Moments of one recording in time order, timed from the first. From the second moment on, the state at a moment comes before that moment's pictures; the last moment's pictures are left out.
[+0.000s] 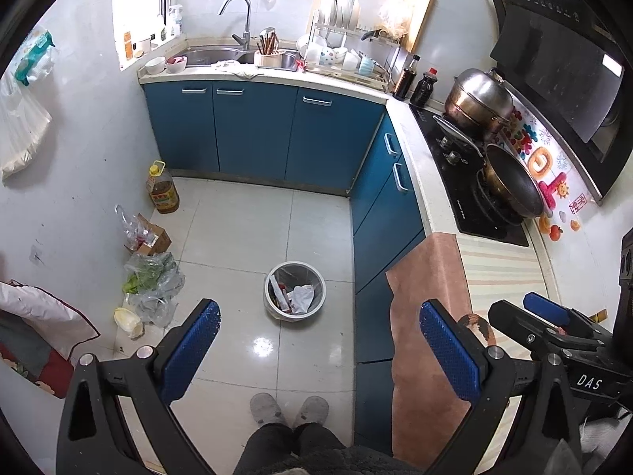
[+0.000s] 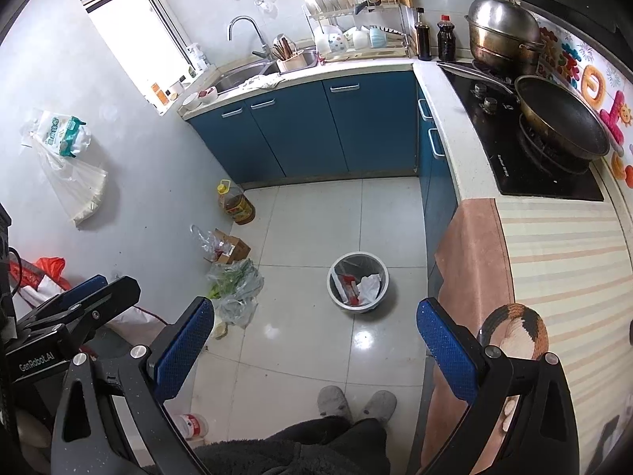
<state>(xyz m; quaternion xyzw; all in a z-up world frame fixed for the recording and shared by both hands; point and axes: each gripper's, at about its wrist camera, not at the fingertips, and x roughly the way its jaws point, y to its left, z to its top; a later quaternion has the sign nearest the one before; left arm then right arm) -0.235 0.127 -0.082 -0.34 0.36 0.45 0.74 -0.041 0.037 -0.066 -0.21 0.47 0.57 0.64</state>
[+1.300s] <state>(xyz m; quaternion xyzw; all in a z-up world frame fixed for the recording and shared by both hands) -0.222 0.128 -0.087 -0.34 0.39 0.42 0.75 -0.017 0.018 -0.074 -0.20 0.49 0.55 0.64</state>
